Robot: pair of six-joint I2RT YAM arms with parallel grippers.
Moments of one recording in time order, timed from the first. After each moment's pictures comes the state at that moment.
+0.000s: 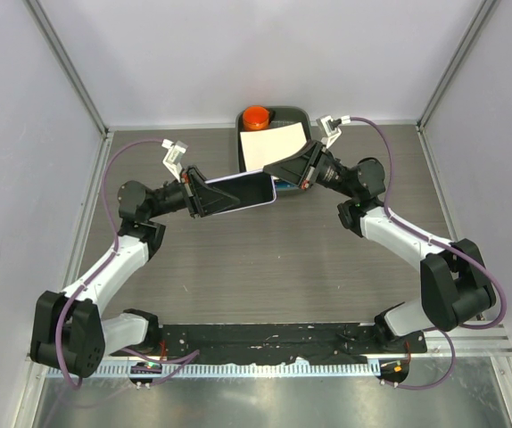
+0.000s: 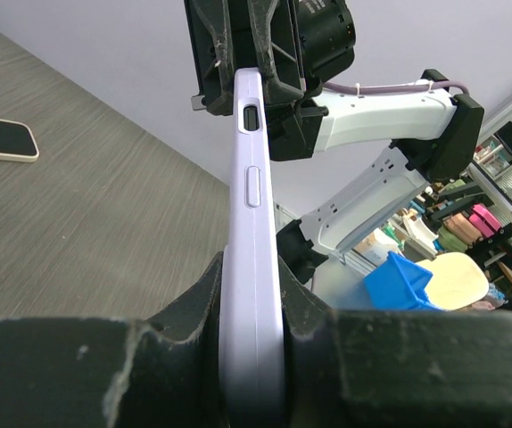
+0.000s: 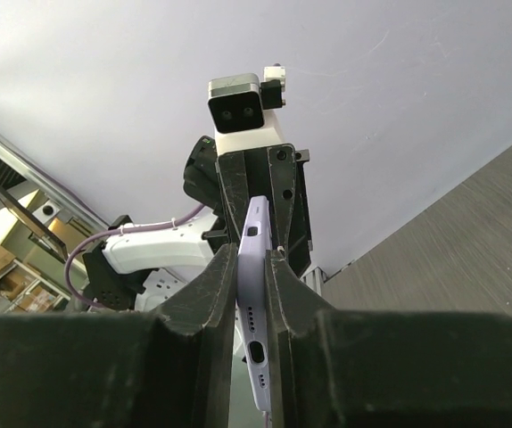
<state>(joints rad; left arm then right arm) -0.26 1.17 0.69 0.88 1.06 -0.99 0.44 1.44 0.89 1.09 -0.81 1.24</state>
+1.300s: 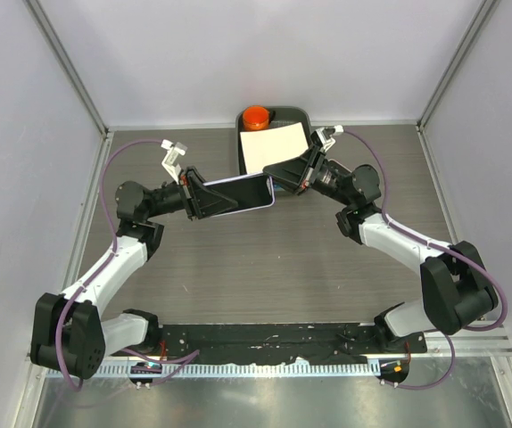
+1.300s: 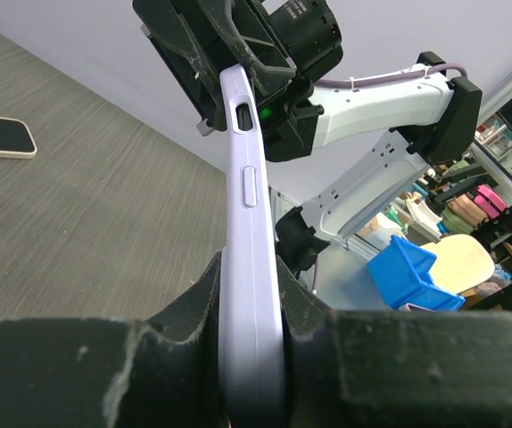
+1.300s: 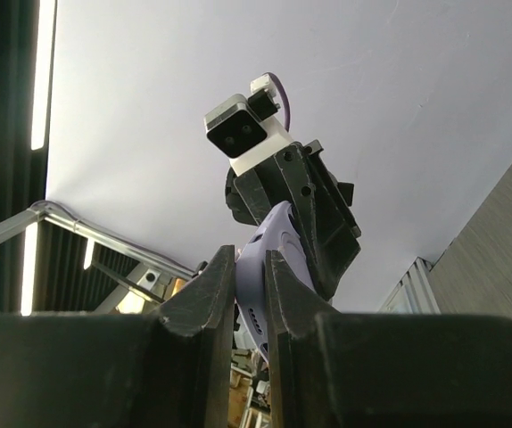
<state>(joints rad) -0.25 1.16 0.69 0.89 1.12 -0.97 0.46 1.42 0.83 1.05 -0.70 1.57</state>
